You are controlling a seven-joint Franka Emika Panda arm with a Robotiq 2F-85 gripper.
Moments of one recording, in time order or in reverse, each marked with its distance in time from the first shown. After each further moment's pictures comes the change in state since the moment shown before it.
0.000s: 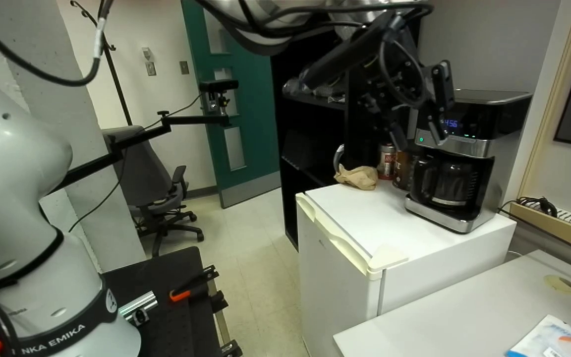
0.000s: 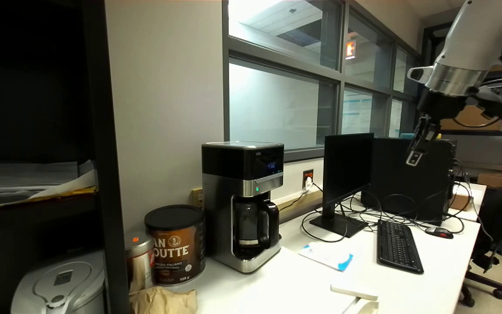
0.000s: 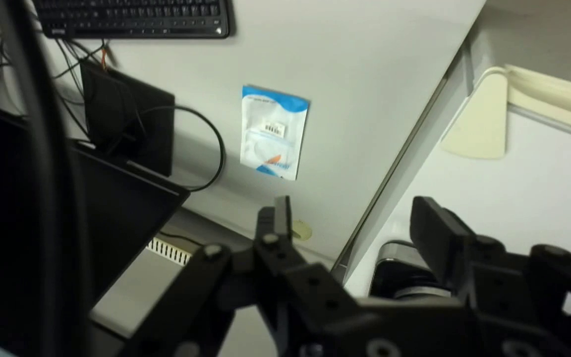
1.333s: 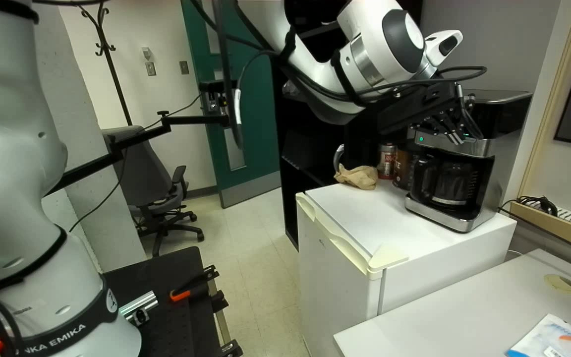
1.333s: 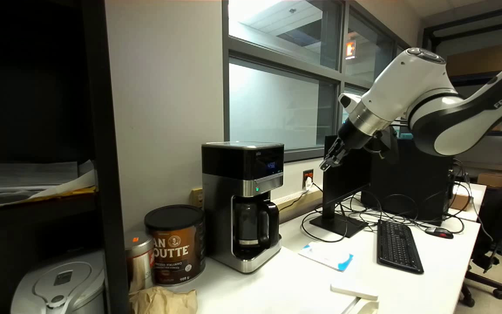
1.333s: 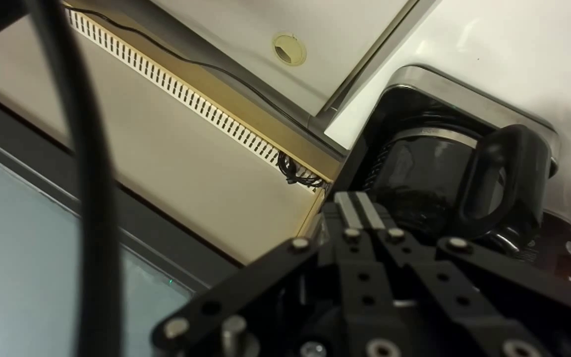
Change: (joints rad) arm 0.072 0.521 -0.031 0.376 -0.408 0.495 0.302
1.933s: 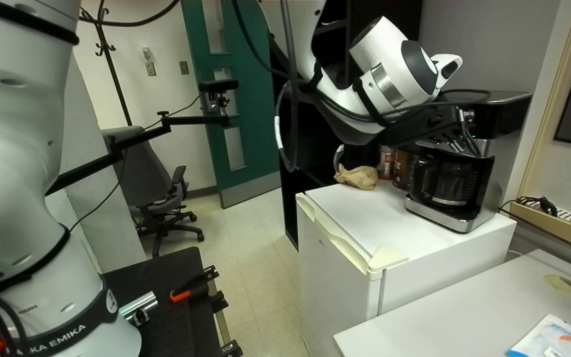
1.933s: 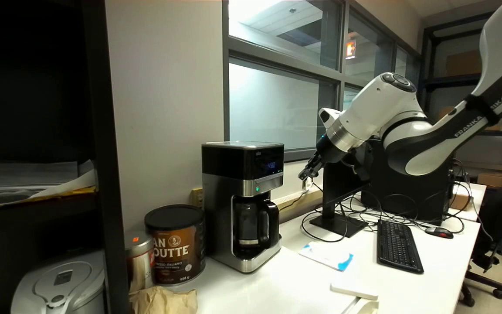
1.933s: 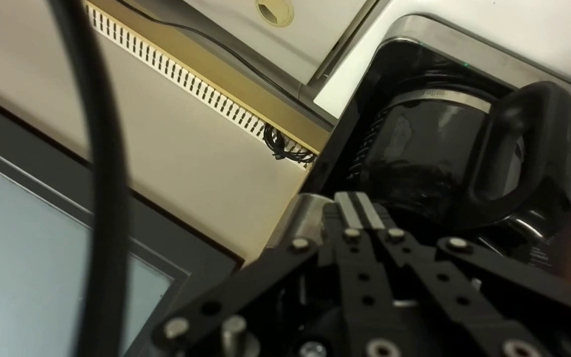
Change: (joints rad) arm 0.096 0.188 -0.088 0.177 -0.080 0.084 0.146
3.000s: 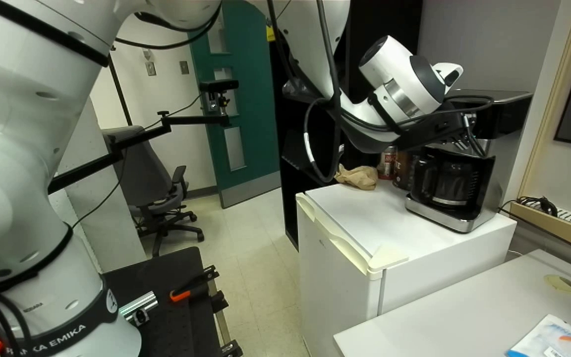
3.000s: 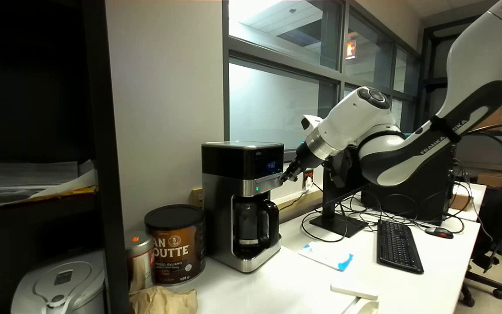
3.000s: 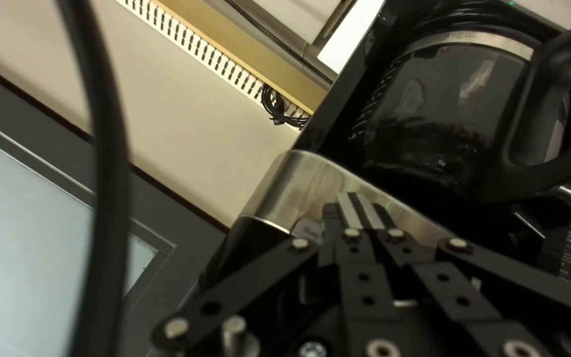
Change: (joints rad) arm 0.085 0.169 -0.079 0.203 0.000 0.035 0.047
